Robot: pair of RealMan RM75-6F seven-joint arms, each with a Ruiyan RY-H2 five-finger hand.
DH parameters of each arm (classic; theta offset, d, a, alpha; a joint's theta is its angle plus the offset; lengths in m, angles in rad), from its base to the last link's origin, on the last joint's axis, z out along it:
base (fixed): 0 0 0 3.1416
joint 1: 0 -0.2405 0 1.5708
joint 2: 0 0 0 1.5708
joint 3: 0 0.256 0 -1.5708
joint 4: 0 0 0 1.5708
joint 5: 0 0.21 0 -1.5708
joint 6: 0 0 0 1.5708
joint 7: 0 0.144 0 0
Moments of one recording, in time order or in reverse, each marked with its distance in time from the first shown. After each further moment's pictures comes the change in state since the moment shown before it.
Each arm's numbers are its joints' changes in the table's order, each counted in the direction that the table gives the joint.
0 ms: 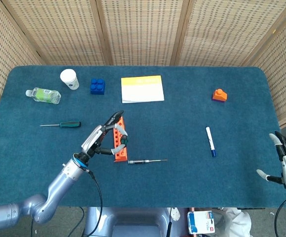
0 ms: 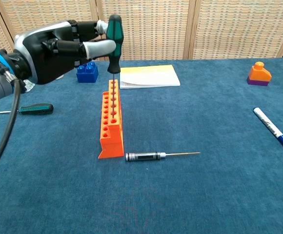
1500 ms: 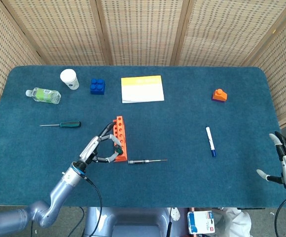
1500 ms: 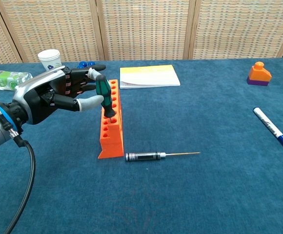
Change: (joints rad) left arm -0.068 -0.157 0.130 0.281 0.127 0.103 0.013; right arm -0.002 0.001 0.000 -0.001 0.006 -0.009 0.003
